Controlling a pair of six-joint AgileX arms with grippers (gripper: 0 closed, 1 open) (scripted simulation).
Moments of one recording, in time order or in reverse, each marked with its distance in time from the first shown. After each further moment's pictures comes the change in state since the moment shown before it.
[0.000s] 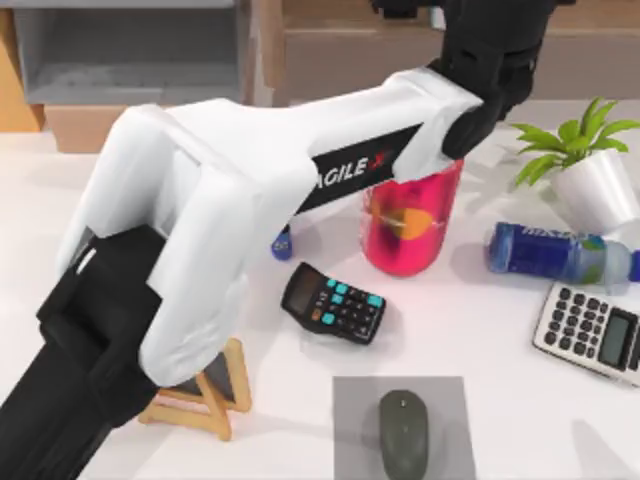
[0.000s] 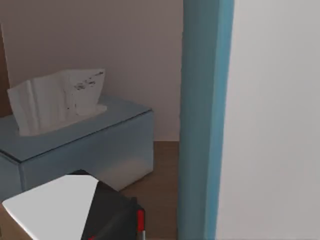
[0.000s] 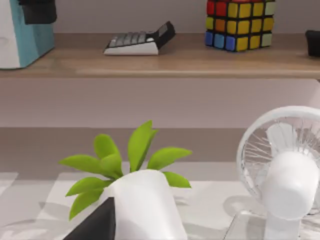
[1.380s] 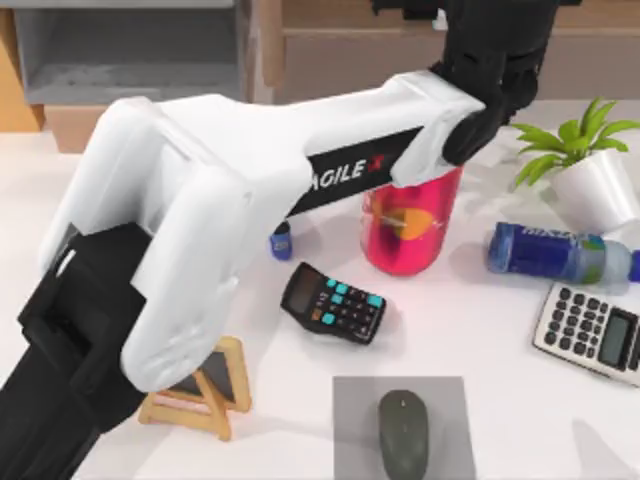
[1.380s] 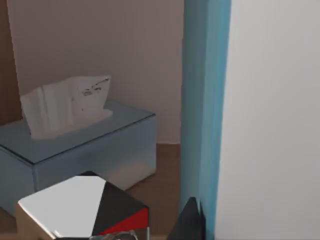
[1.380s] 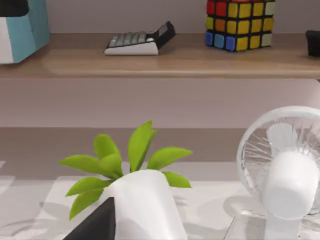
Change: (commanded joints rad) left arm -0.025 -0.068 -0.086 0.030 -0.021 0.003; right arm 0.000 0.000 0.000 0.000 0.000 0.000
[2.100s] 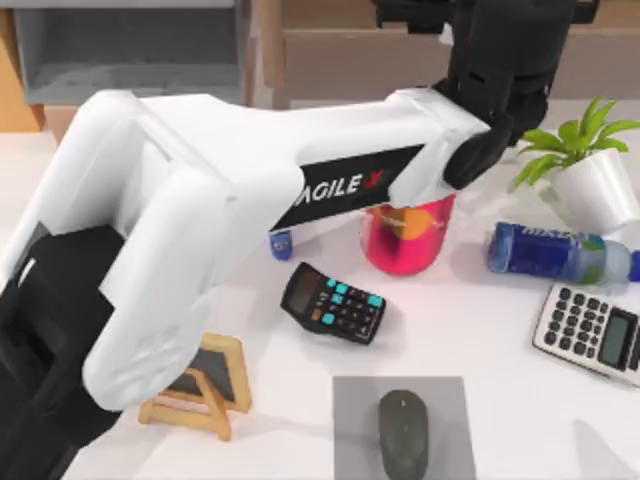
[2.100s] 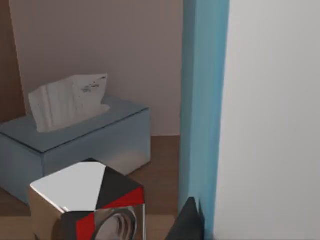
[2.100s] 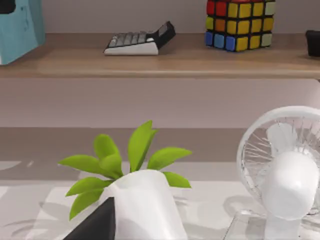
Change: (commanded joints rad) left arm -0.038 -0.104 -0.159 0.046 -0.018 0.014; right arm 0.000 0.000 0.000 0.000 0.000 0.000
